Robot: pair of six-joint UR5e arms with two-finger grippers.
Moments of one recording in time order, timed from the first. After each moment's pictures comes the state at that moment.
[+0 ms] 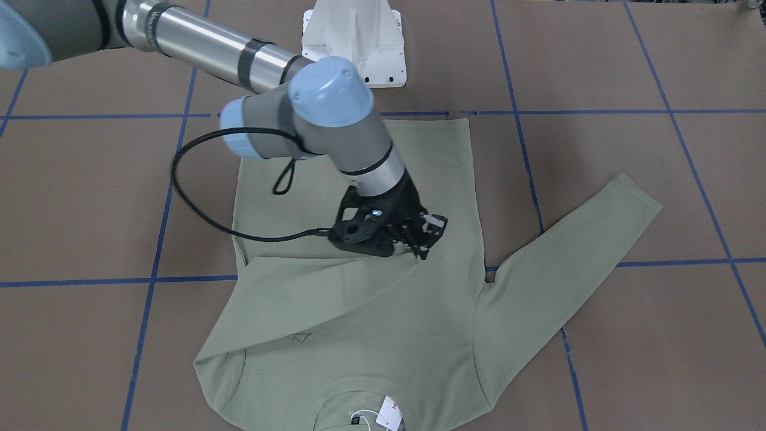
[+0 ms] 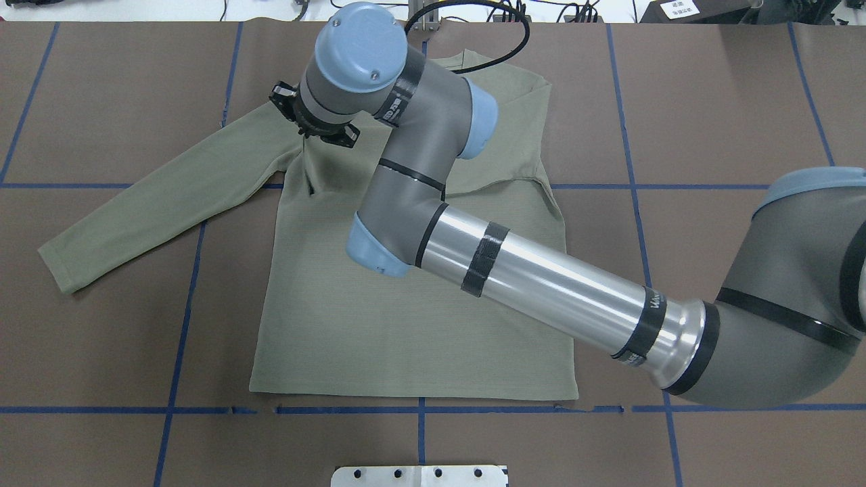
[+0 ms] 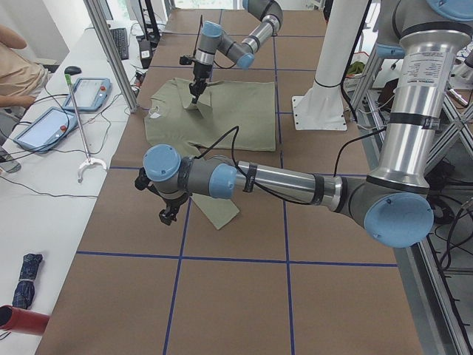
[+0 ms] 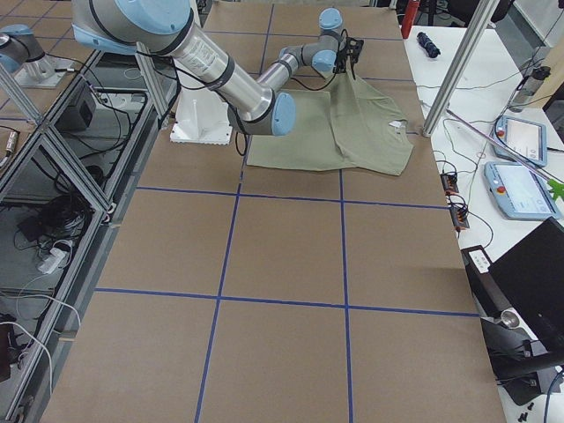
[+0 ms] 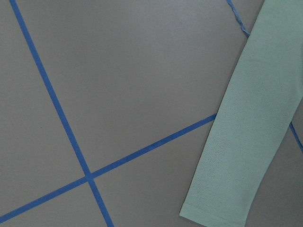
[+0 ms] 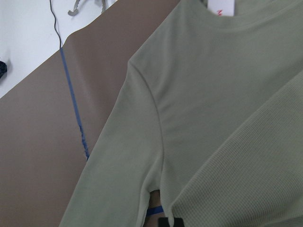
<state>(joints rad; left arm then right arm) -1.55 -1.72 -1.59 -1.58 -2.55 0.29 0.57 -0.38 1.04 -1.01 1.77 1.70</state>
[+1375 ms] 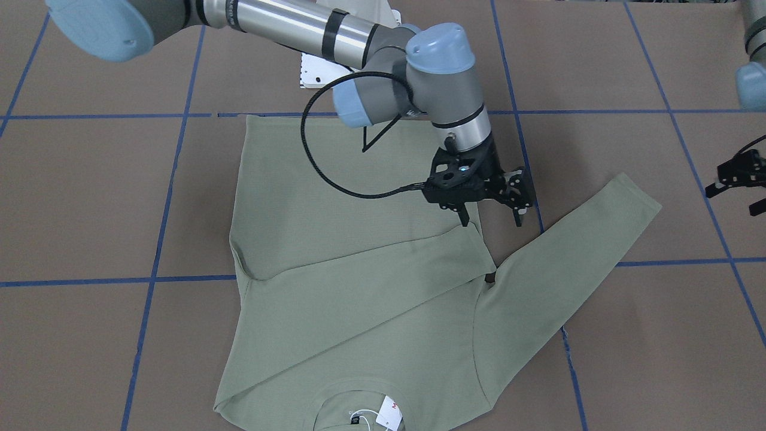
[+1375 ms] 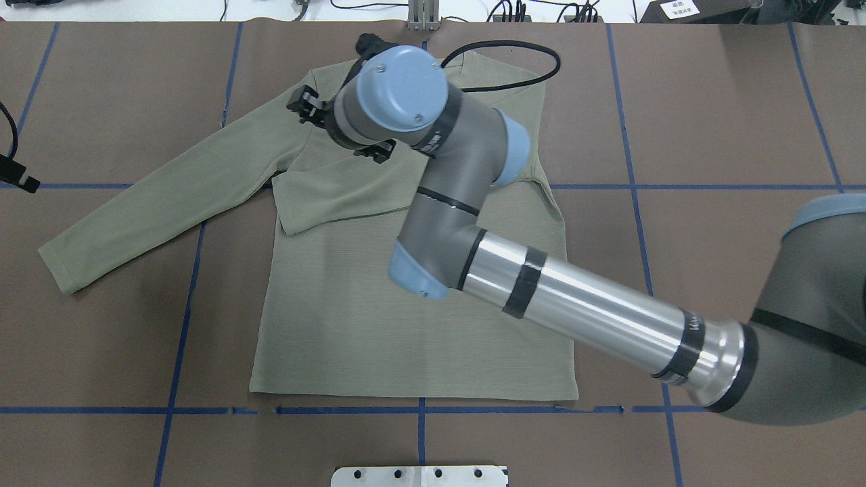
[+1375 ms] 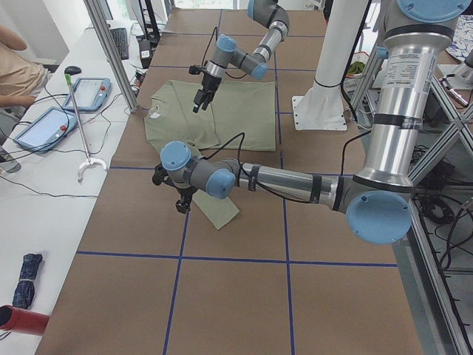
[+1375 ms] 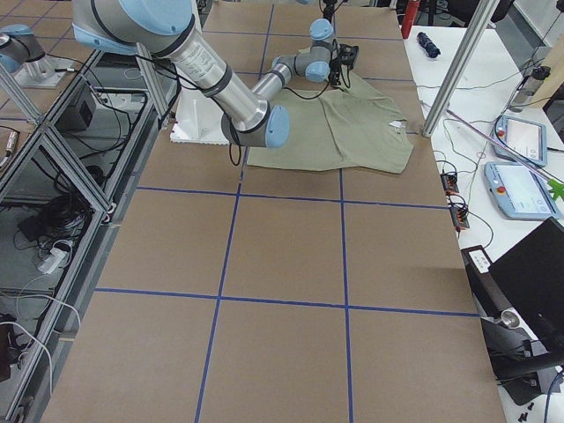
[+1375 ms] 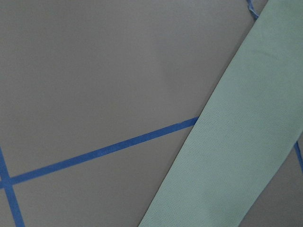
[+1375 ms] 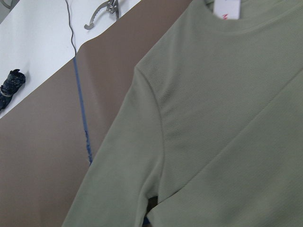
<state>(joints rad) -1.24 -1.68 -1.49 -1.95 -2.43 -0.27 0.62 -0.57 1.23 -0.97 1.77 1.70</state>
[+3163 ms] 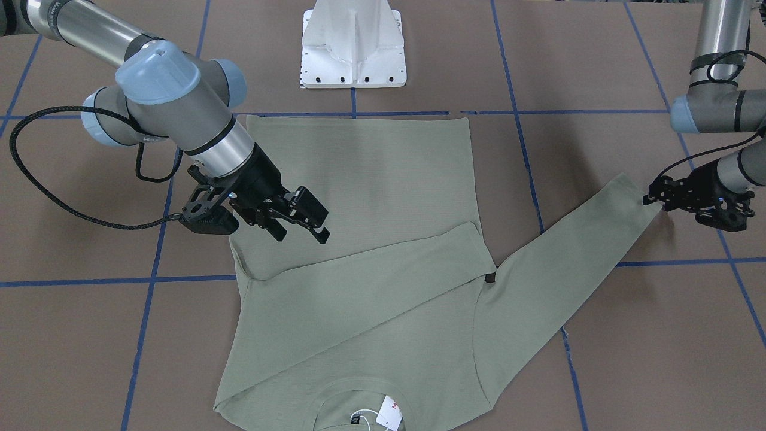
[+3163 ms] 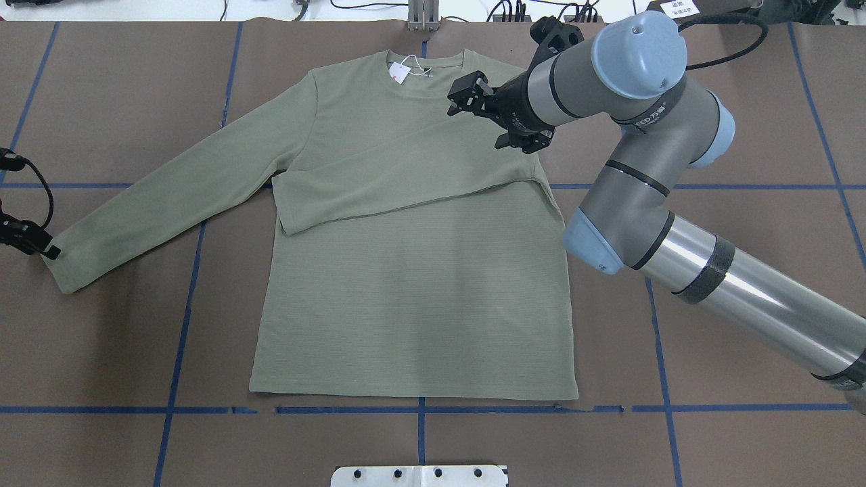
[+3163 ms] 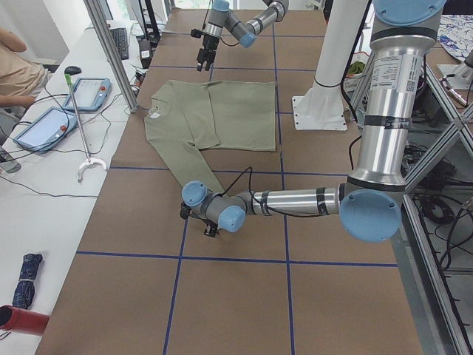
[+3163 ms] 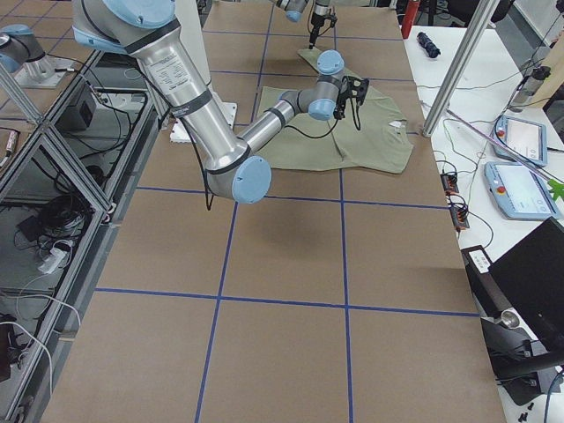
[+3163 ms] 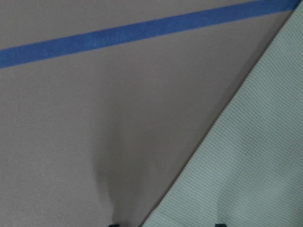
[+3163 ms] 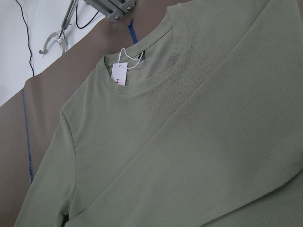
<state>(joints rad) -1.12 -1.65 -1.31 -2.09 -2.46 -0.31 0.77 -0.92 1.55 -0.96 1.96 1.63</state>
